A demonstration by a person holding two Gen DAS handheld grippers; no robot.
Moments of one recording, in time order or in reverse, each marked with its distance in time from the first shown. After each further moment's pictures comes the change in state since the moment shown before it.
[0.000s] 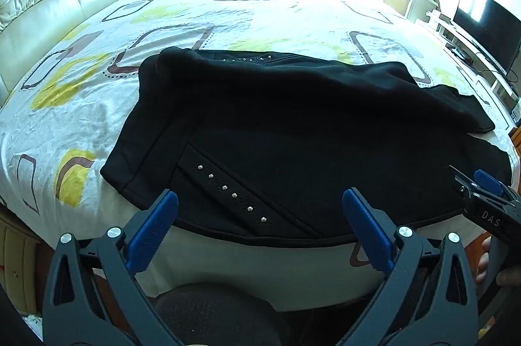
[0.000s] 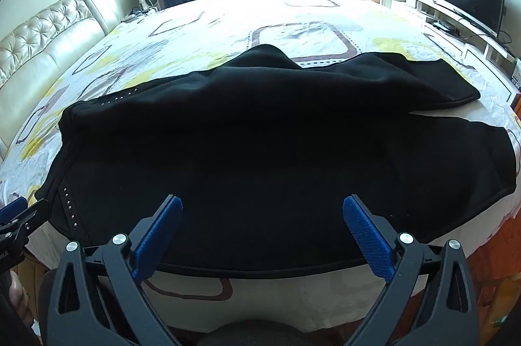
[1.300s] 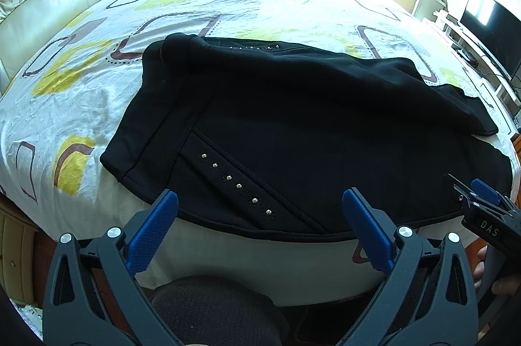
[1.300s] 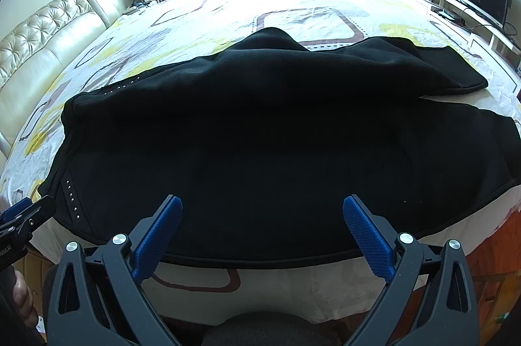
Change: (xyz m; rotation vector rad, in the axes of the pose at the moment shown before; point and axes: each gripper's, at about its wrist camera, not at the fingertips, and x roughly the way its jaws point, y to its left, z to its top) left arm 0.007 0.009 -0.004 -0.032 0.039 0.004; right arm 0.010 0.002 -0.006 0.007 0.059 0.021
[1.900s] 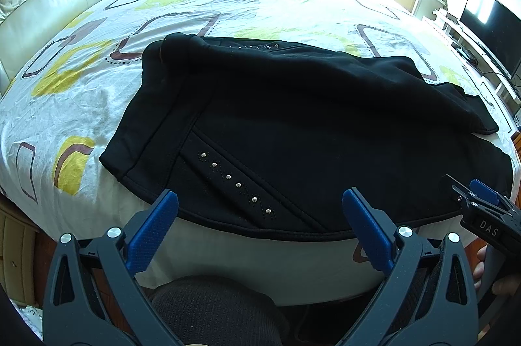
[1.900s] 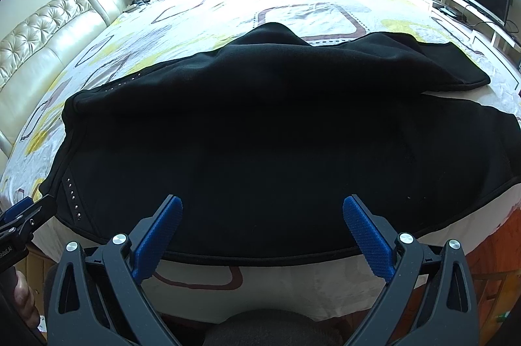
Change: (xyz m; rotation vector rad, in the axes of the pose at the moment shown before) left arm 0.000 -0.001 0.000 0.003 0.001 0.001; right arm 0.001 0.000 -0.001 0.003 0.015 0.009
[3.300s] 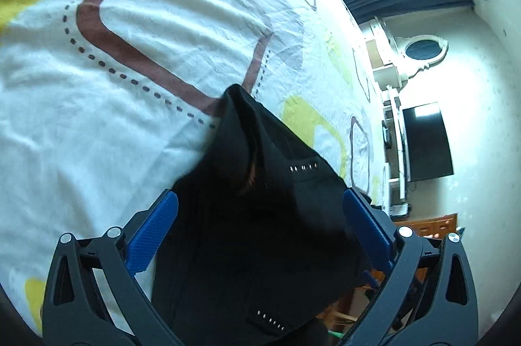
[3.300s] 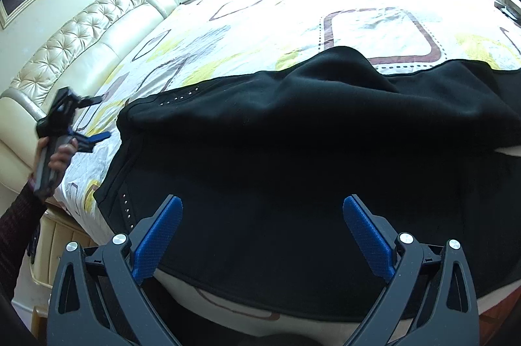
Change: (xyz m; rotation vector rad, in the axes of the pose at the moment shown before) left arm 0.157 0.237 0.168 -0.528 0.283 -0.641; right arm 0.017 0.003 0.065 -0.075 0.079 0.319
